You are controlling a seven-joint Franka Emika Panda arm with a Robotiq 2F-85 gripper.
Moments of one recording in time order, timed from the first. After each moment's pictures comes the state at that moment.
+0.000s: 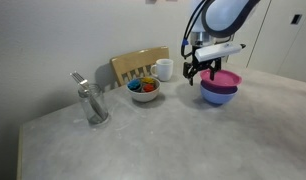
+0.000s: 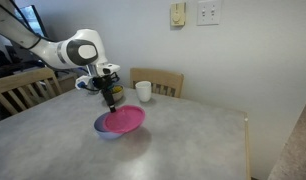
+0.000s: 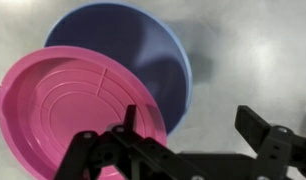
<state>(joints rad) 0.11 0.56 -0.08 -1.84 -0.15 2.35 0.67</state>
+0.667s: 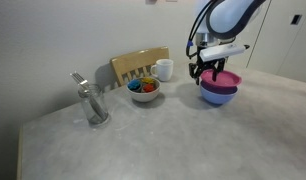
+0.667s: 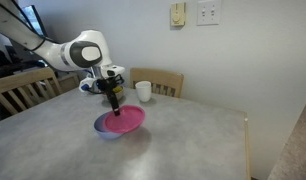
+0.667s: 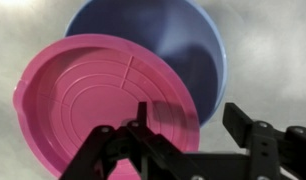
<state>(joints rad) 0.10 0.56 -0.11 -1.85 -0.15 2.37 0.66</state>
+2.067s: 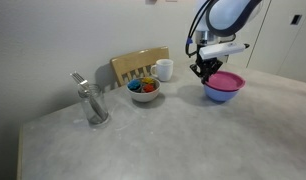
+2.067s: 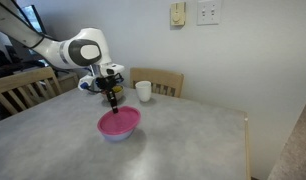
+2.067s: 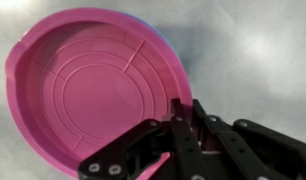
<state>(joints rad) 0.10 0.55 -0.11 -1.85 -0.12 2.36 0.65</state>
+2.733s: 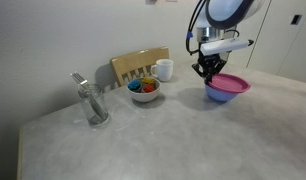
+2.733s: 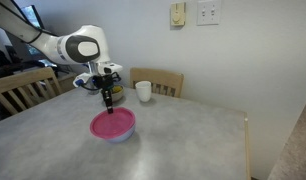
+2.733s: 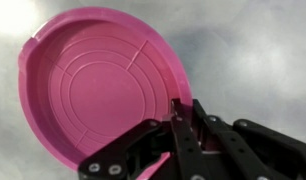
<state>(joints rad) 0.10 0.53 -0.10 -1.85 -0.06 2.27 0.65</state>
